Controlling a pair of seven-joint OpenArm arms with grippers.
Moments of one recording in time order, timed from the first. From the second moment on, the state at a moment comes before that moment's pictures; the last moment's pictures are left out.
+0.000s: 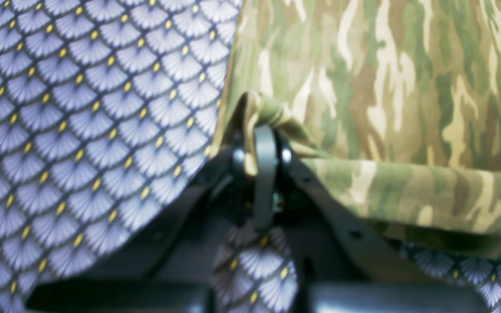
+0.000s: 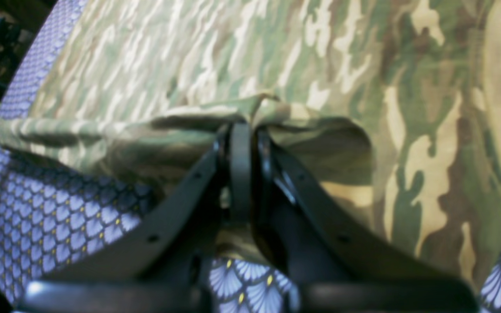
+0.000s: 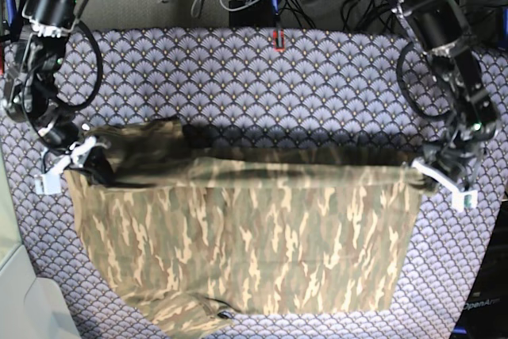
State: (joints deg) left arm -11.5 -10.1 -27.5 79.1 -9.0 -24.4 43.2; right arm 4.6 15.0 26.4 77.5 41.5 39.7 -44.9
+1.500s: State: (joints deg) left arm -23.1 -12.8 -21.2 65.6 0.9 -24.6 31.9; right arm 20.5 21.0 9.4 60.6 33.3 39.7 -36.1
